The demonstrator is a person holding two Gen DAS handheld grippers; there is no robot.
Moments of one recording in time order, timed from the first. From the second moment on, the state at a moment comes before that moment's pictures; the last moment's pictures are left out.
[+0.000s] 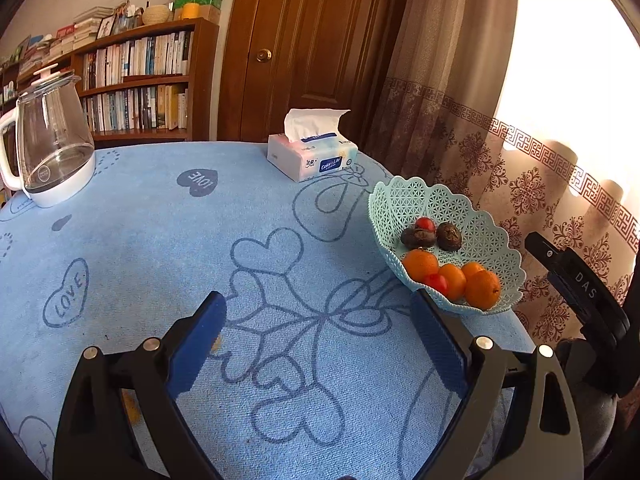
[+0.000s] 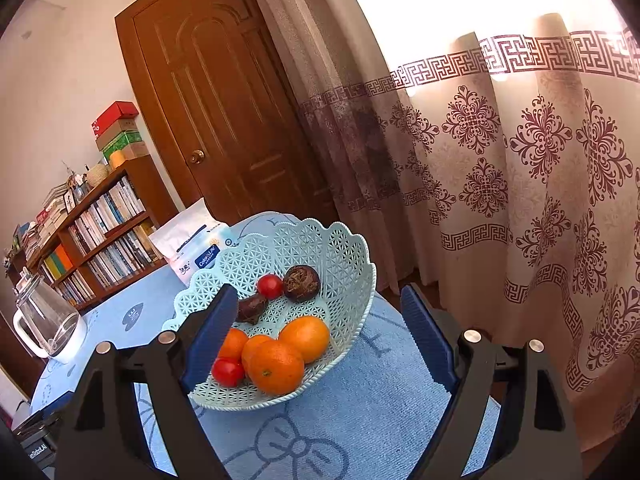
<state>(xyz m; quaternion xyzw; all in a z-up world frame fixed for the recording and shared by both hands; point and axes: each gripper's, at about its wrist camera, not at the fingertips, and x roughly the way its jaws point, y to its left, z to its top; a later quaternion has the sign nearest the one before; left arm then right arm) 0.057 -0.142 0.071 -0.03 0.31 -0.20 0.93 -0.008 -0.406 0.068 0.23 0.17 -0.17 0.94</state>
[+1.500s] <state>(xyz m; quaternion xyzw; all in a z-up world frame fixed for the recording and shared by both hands) 0.035 -0.033 0.026 -0.05 0.37 -0.09 0.92 0.003 -0.379 0.068 0.17 0.20 -0.11 0.96</state>
